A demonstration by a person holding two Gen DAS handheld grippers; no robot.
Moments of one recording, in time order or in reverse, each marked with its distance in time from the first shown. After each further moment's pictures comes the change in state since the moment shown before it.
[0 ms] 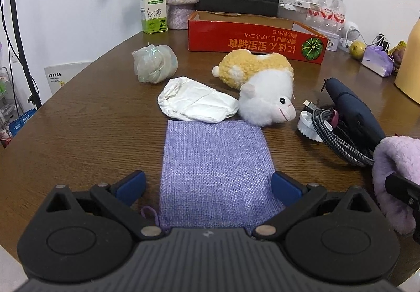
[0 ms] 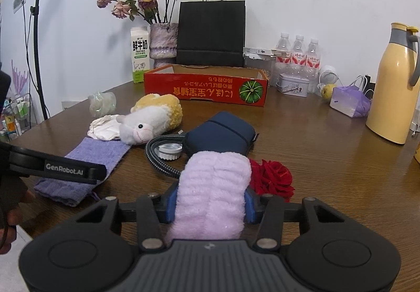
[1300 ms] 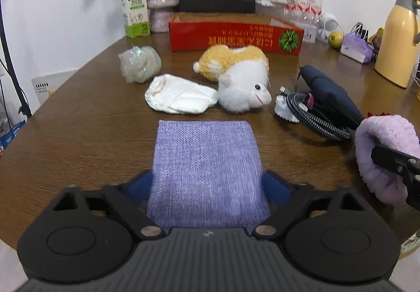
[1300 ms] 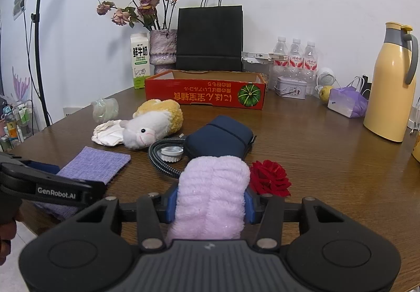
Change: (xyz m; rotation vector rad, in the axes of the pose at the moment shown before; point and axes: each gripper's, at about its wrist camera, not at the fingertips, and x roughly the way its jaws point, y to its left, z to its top) left arm -0.021 -0.002 -0.017 0.074 -0.021 -0.061; right arm -0.012 -0.002 -0.002 0.018 -0.021 0.004
